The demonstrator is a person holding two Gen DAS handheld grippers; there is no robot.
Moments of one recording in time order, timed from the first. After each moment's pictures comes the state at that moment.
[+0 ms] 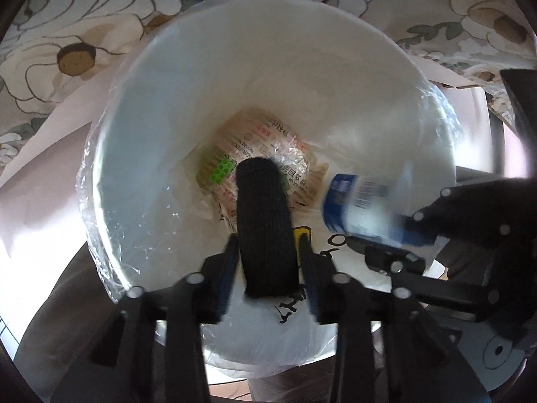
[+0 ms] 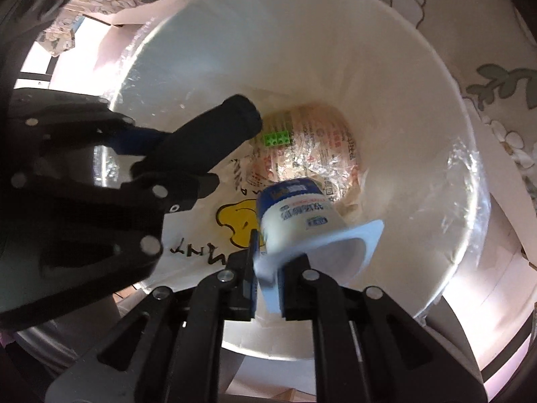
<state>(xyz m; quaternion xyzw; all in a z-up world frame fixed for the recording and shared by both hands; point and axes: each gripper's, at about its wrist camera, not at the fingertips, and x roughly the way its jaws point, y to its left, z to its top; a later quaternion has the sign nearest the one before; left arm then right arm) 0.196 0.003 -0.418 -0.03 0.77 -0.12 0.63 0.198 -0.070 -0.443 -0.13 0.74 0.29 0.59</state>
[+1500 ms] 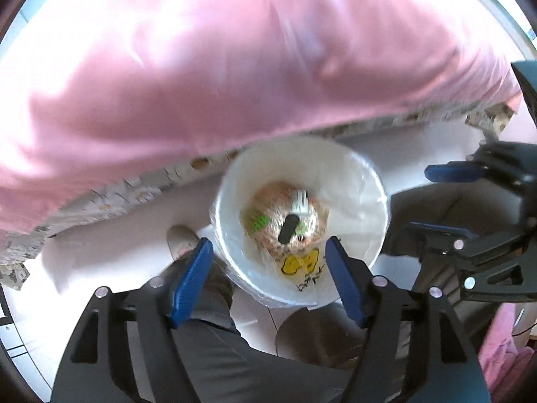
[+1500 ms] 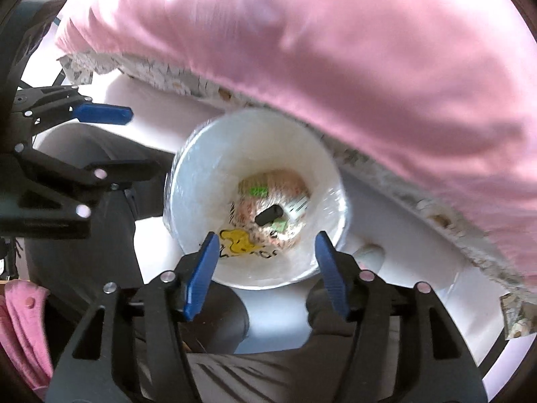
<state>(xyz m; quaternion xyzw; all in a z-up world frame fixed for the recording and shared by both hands) 0.164 0.028 -0.221 0.04 0.63 -0.11 0.76 0.182 -0.124 -0.245 -0.14 0.62 0.28 0.72</state>
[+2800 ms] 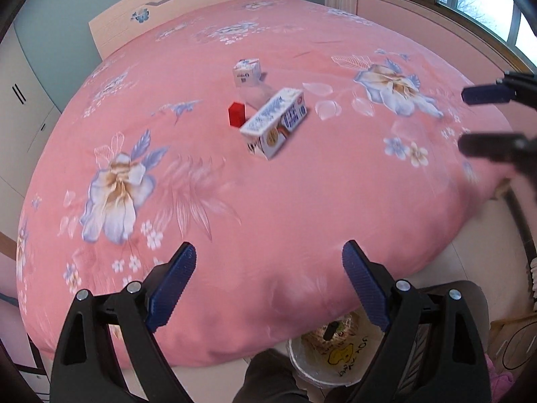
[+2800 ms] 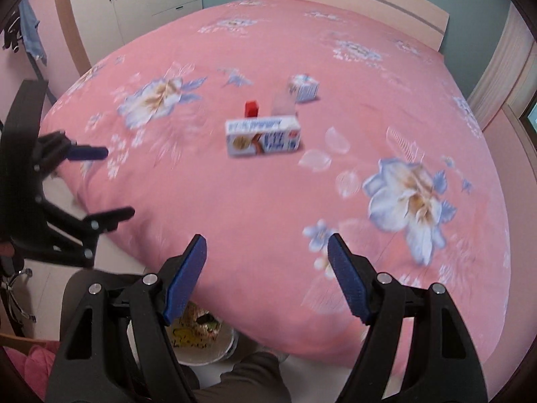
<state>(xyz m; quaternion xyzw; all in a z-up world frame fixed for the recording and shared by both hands) 0.306 0.028 -0.022 0.12 0.49 -0.10 0.86 0.348 -0.154 0.018 -0.15 0.48 0.22 0.84</state>
